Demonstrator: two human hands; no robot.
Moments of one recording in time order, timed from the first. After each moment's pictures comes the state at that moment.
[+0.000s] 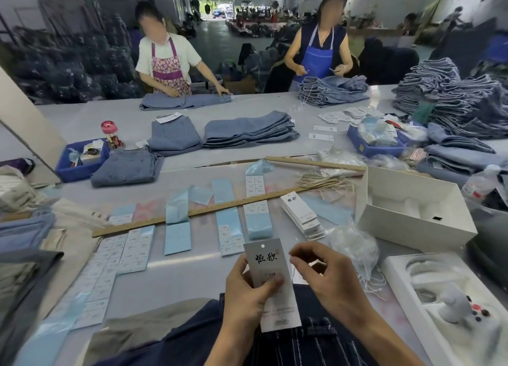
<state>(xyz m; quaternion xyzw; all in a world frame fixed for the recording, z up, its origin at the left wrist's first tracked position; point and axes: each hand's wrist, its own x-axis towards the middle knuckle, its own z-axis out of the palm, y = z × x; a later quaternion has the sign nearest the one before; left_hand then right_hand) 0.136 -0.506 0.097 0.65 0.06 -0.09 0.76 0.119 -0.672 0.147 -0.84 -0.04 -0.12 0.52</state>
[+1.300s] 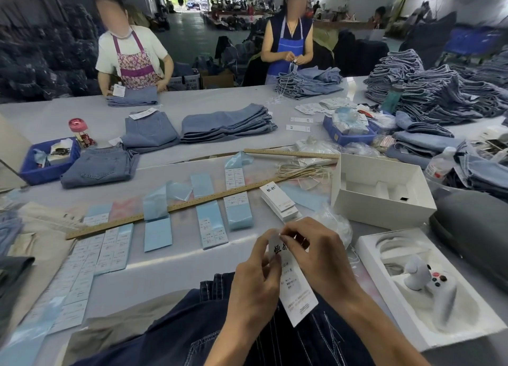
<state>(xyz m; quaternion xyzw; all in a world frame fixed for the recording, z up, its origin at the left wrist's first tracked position) 0.105 -0.540 0.137 0.76 -0.14 -0.05 0.64 0.103 -0.686 0.169 -0.92 -0.05 -0.22 0.33</state>
